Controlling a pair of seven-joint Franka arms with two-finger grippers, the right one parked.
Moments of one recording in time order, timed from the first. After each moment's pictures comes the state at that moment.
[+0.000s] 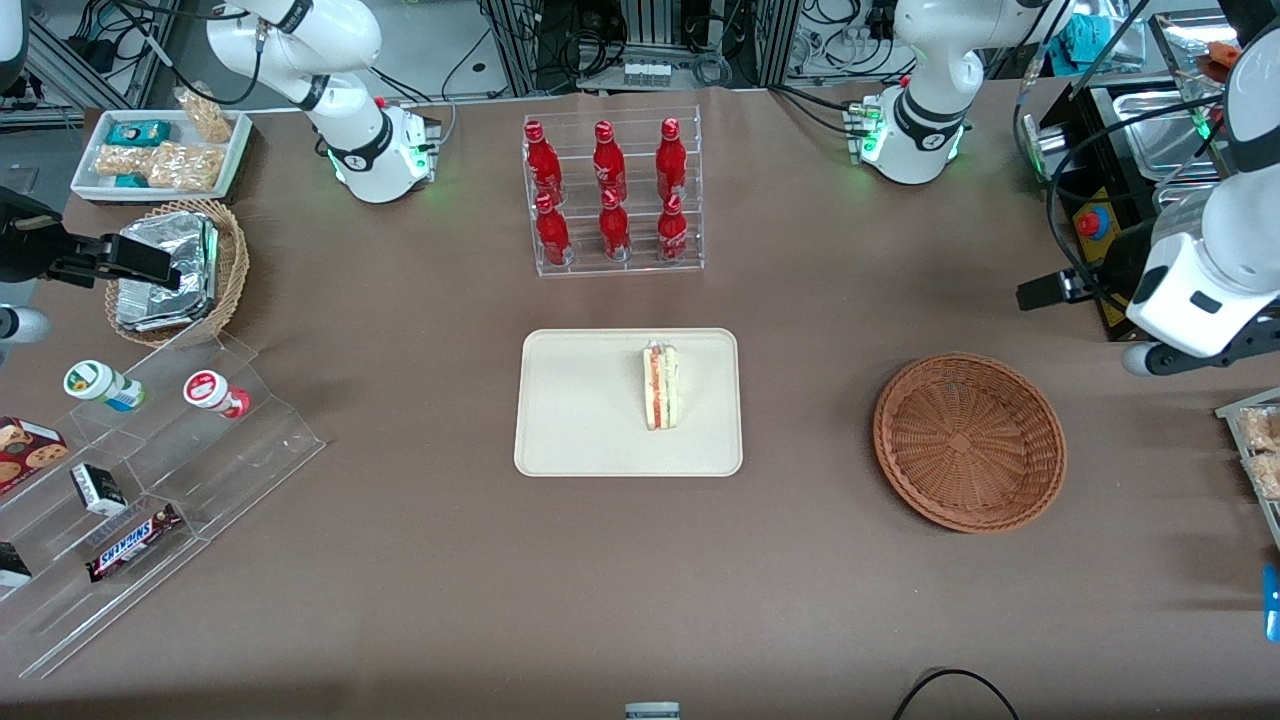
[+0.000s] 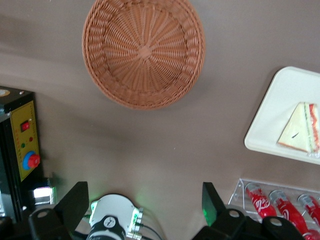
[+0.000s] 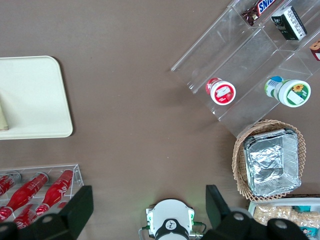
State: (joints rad) arm 0.03 0.23 -0.16 -1.32 -0.03 1.28 -0.35
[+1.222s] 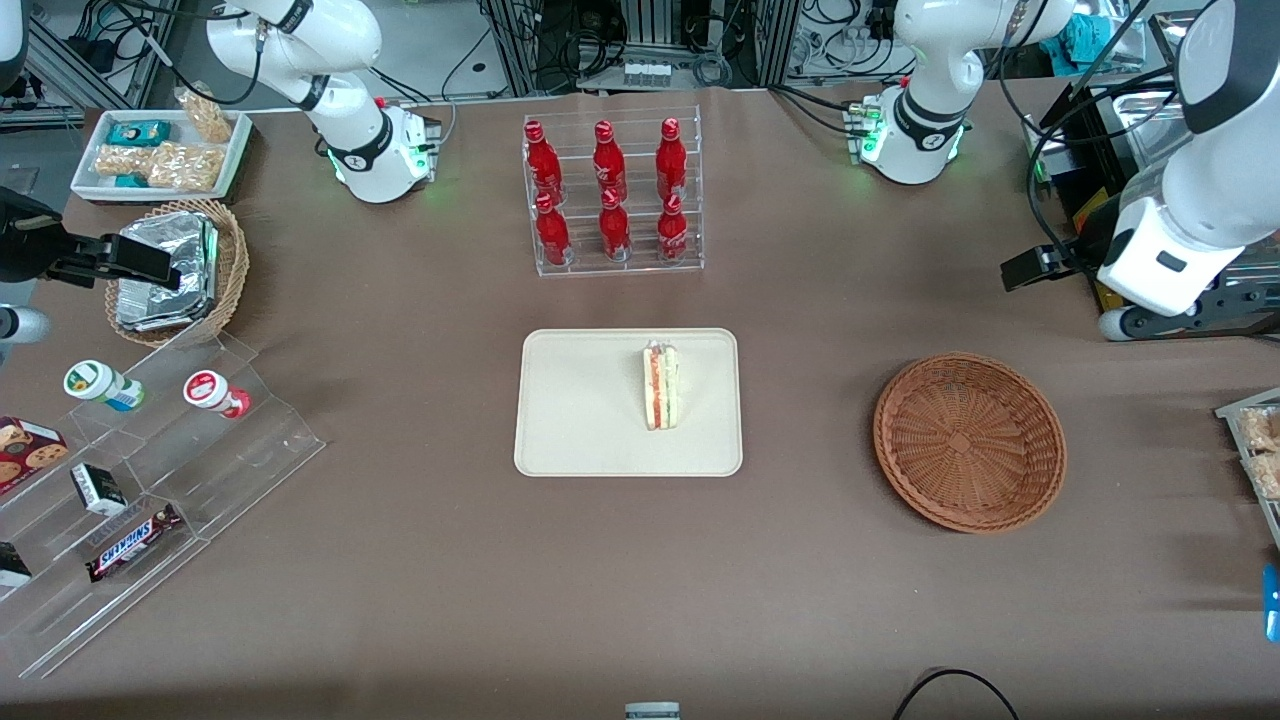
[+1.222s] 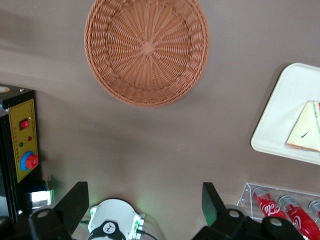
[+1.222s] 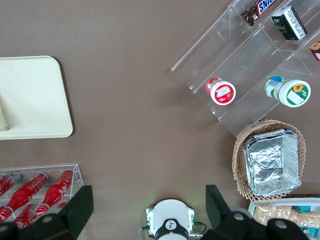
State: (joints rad) arm 0.03 0.04 -0.16 -1.57 -0.03 1.40 -0.35
